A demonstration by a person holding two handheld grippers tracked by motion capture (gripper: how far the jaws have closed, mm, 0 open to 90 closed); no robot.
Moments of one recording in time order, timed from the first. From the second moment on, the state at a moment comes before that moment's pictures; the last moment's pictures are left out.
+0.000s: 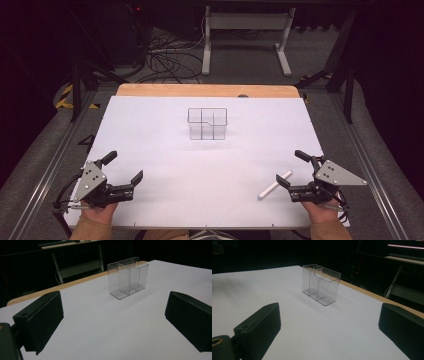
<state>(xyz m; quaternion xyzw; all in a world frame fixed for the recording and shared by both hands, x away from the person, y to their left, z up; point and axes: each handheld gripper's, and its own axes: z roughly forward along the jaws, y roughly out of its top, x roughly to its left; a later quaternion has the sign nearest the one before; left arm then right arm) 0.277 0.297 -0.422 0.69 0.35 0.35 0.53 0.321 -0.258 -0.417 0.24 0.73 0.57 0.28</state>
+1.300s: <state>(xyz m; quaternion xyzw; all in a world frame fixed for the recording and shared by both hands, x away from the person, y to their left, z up) 0.333 0.251 -0.380 0.74 0.30 0.30 0.52 0.323 -0.257 -0.427 0.24 0.75 0.56 0.26</state>
